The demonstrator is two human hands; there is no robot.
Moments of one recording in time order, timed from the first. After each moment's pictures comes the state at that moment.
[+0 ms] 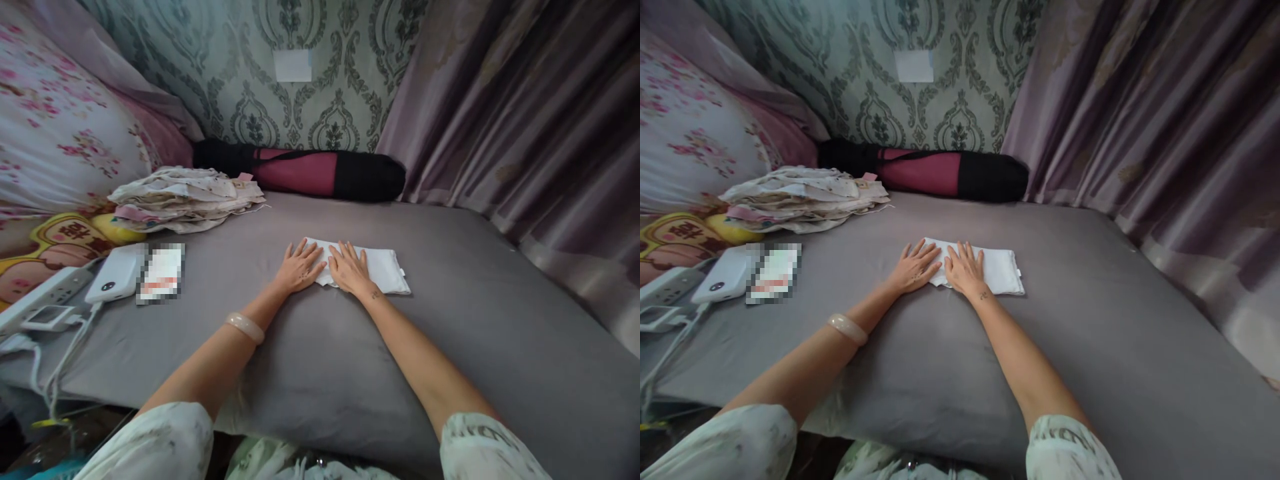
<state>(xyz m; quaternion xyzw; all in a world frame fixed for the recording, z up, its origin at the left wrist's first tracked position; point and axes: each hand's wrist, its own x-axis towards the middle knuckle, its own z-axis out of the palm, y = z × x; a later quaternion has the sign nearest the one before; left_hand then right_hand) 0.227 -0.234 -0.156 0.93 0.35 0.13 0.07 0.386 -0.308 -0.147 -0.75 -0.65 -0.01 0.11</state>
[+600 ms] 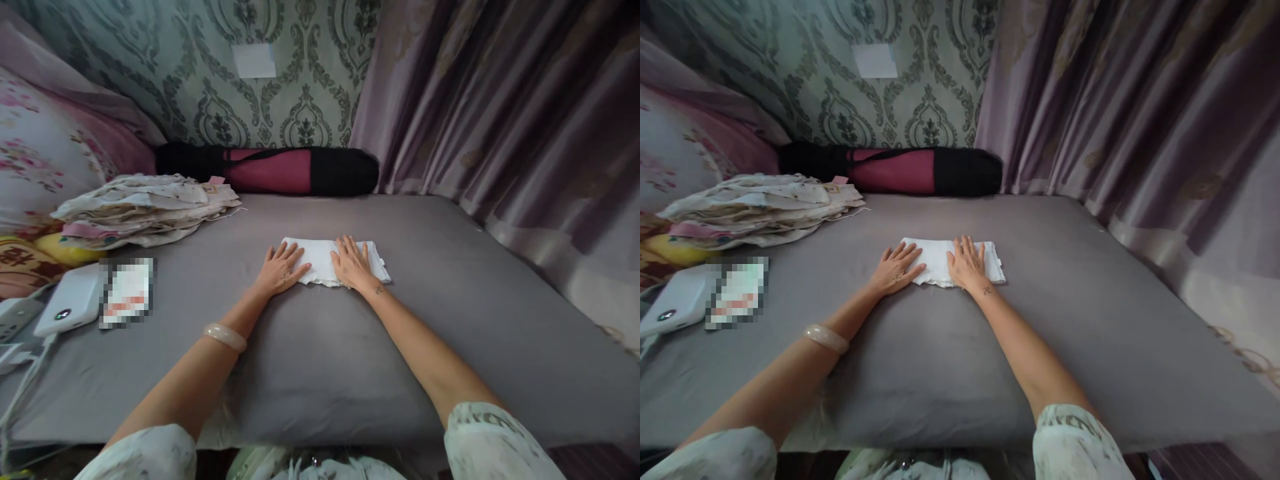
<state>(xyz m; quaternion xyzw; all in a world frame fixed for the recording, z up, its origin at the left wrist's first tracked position) 0.227 -0.229 -0.161 0.93 0.34 0.12 0.09 0.420 -0.329 -0.146 -0.80 -0.59 0.00 0.11</state>
